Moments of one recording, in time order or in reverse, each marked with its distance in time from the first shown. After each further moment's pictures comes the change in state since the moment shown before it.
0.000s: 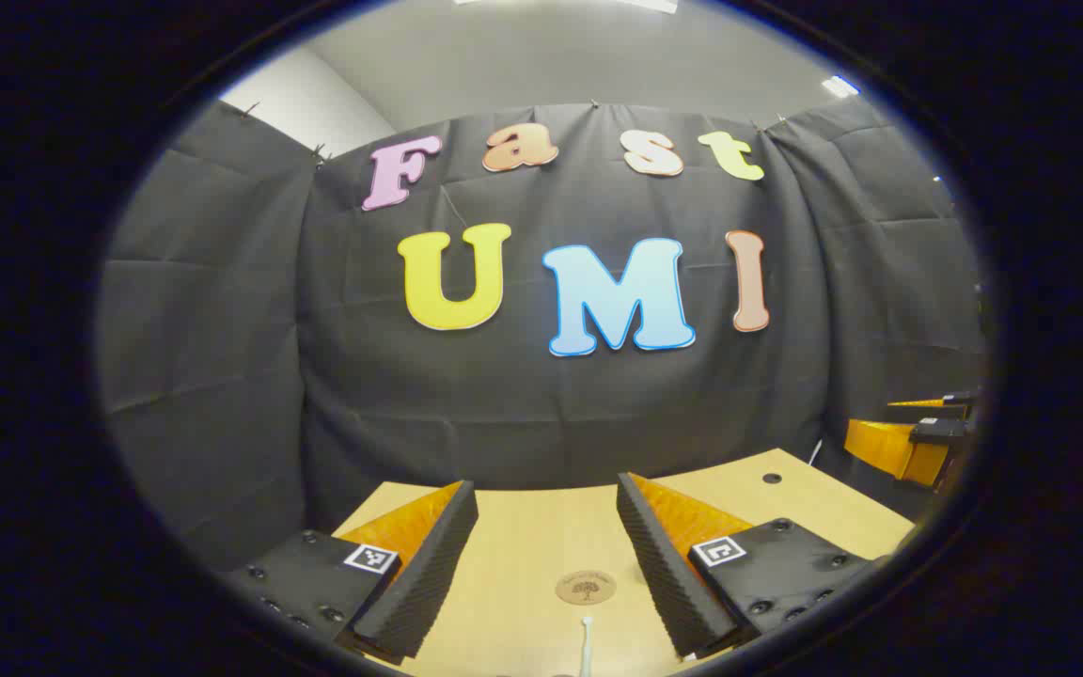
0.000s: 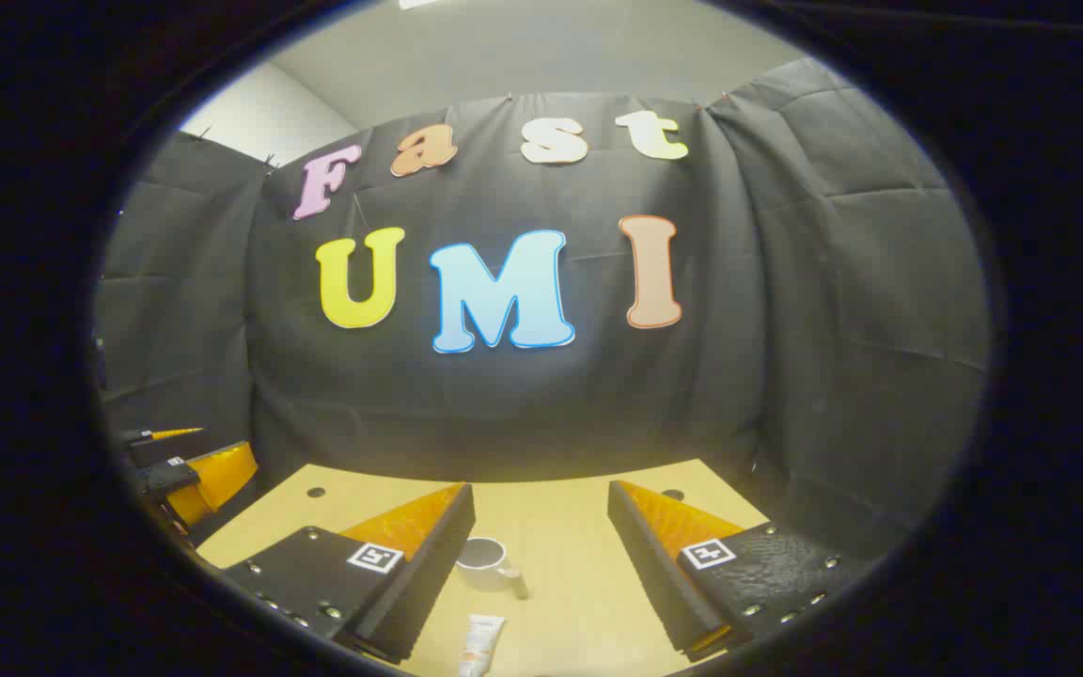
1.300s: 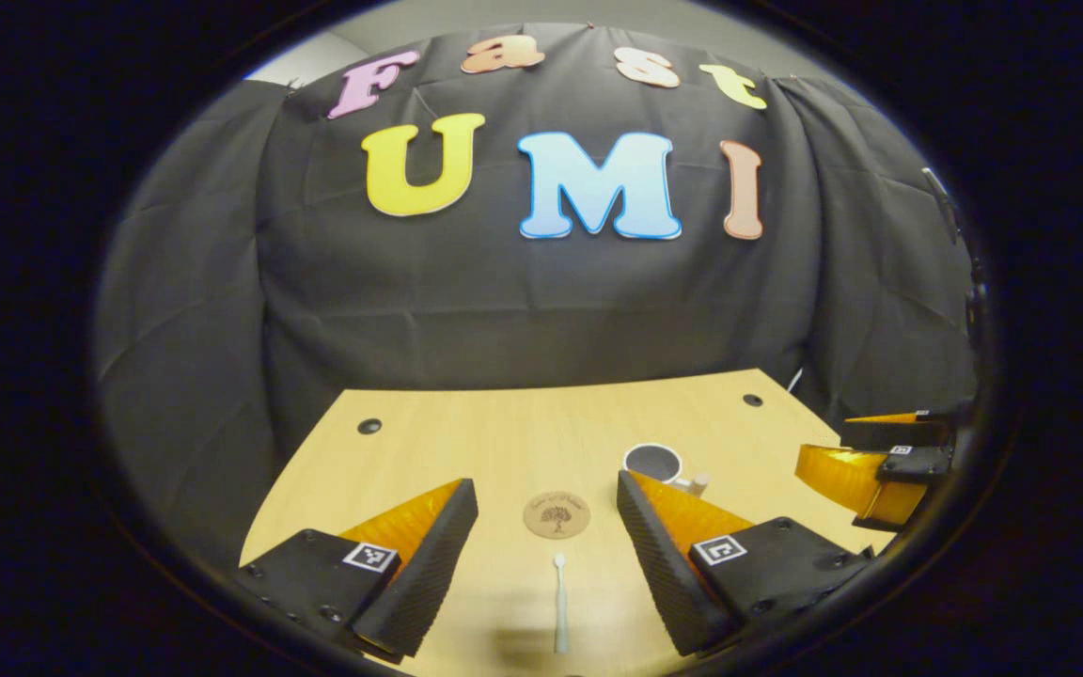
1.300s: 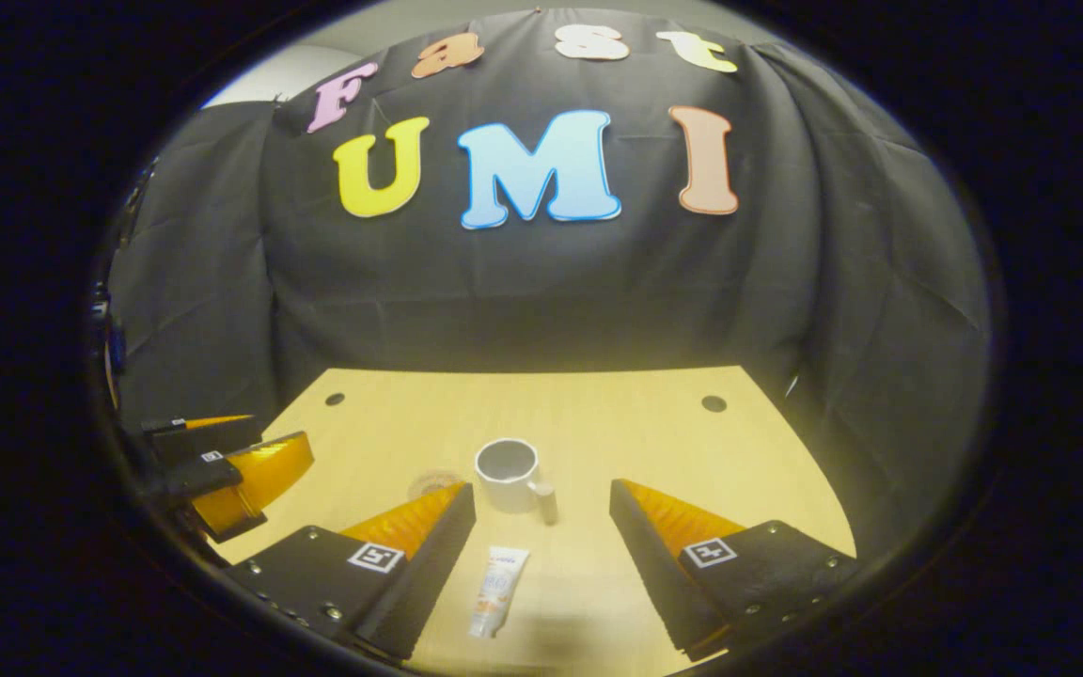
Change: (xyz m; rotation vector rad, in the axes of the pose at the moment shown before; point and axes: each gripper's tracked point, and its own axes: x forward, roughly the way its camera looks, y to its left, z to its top) left arm 0.028 -0.024 -0.131 -0.041 0.382 -0.089; right arm 0.021 0.031 -0.113 -0.049 0.391 0.116
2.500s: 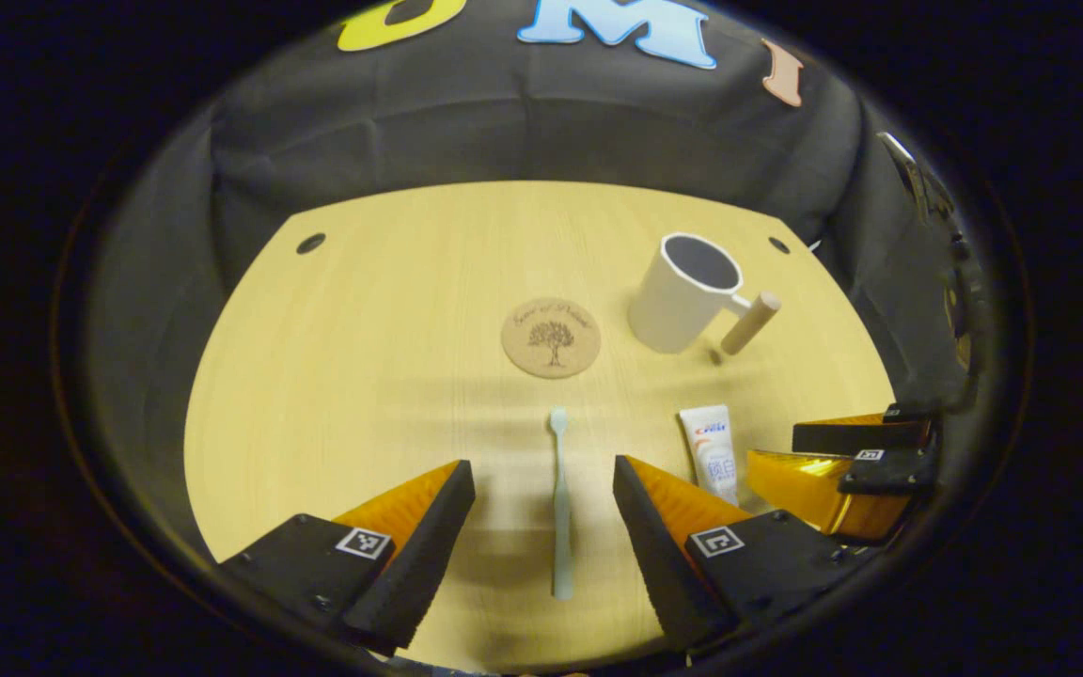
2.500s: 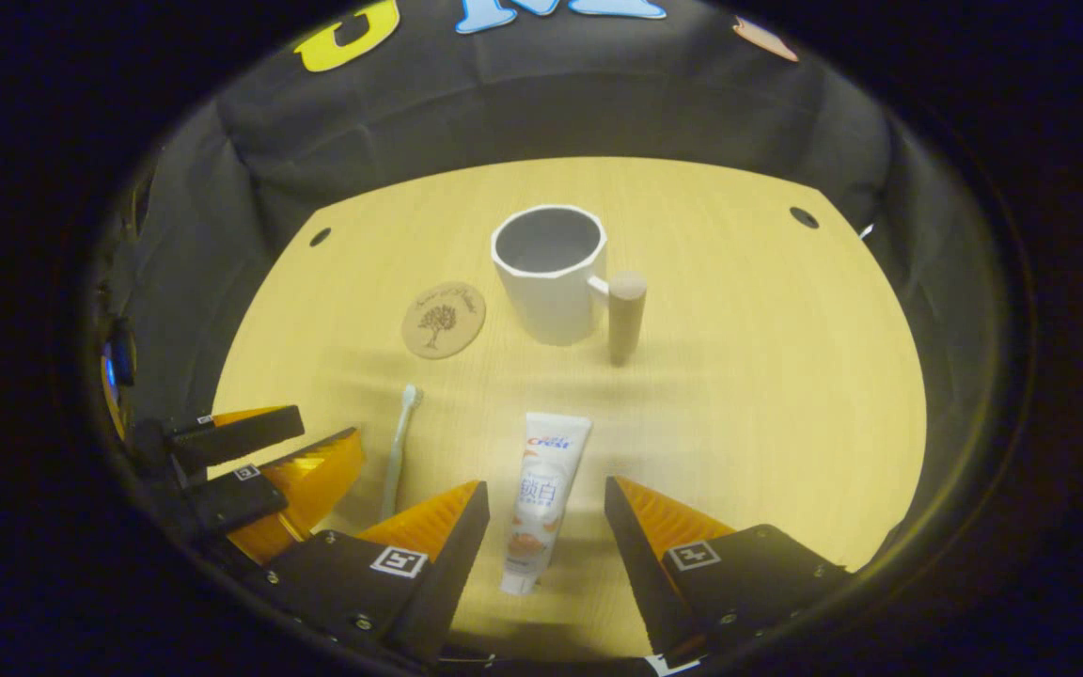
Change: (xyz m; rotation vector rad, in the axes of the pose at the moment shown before) left arm 0.061 0.004 -0.191 -0.072 0.595 -0.045; right arm 0.075 0.041 -0.156 0.049 0.621 0.087
